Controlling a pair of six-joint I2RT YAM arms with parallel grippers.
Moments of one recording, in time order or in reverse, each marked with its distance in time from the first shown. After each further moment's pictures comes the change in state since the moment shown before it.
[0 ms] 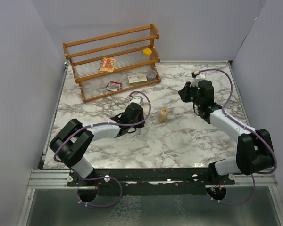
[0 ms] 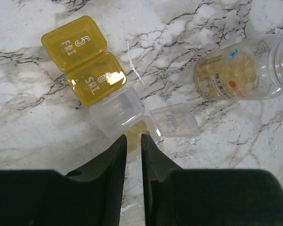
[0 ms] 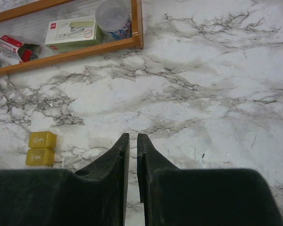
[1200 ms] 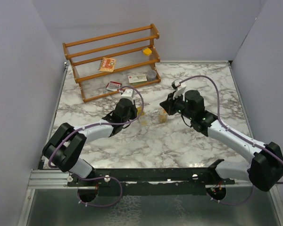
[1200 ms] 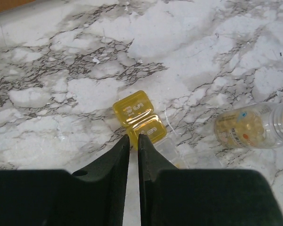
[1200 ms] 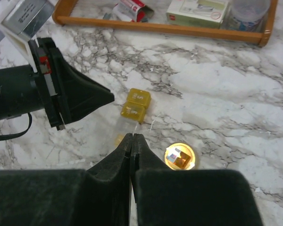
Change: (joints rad) left arm 0.104 -0.087 -0.048 0.142 -0.096 0.140; right arm 0.305 -0.193 -0.026 -0.108 -0.037 -0.035
